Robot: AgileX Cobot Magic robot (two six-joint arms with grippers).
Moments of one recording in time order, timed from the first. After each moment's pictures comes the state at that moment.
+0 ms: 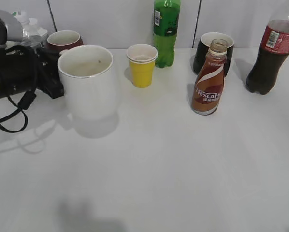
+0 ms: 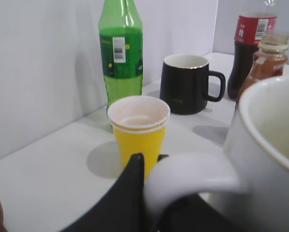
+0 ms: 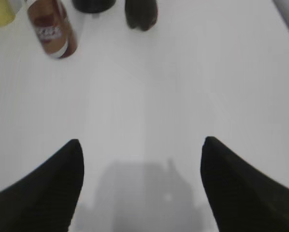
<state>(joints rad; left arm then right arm) -0.15 1.71 -0.69 0.93 -1.00 -0.48 0.06 0.09 -0.51 0.03 1.00 0.04</state>
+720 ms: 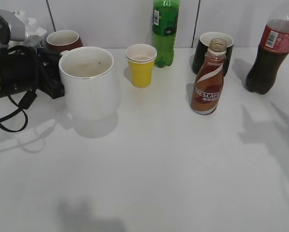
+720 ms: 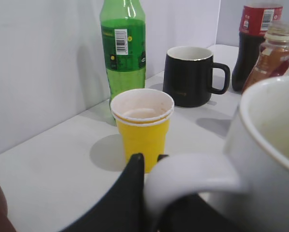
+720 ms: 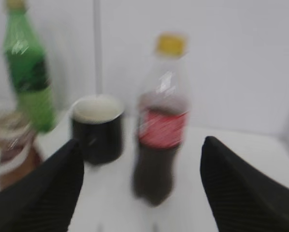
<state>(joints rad) -0.15 1.71 -0.71 0.94 -0.96 -0.48 0.09 0.93 -0.37 -0.12 -0.41 0.03</state>
